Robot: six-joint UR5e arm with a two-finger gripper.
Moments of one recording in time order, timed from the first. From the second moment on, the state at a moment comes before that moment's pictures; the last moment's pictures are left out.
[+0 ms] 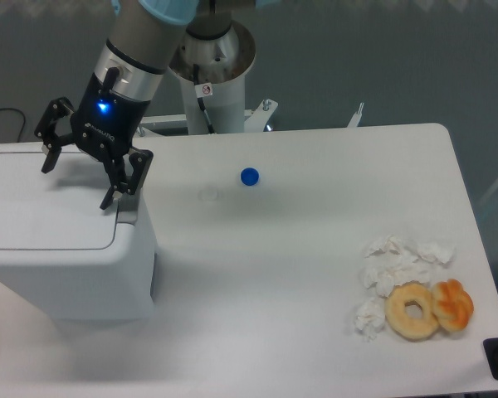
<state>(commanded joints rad) 2.25 -1.59 -1.75 -0.94 0.94 0.50</state>
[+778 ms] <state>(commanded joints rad) 2.30 -1.56 -1.71 -0.94 0.92 0.49</state>
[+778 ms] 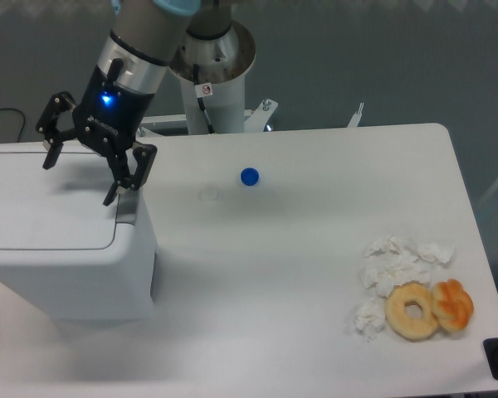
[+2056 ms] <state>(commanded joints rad) 2.60 -1.56 -1.71 -0.94 1.08 0.90</state>
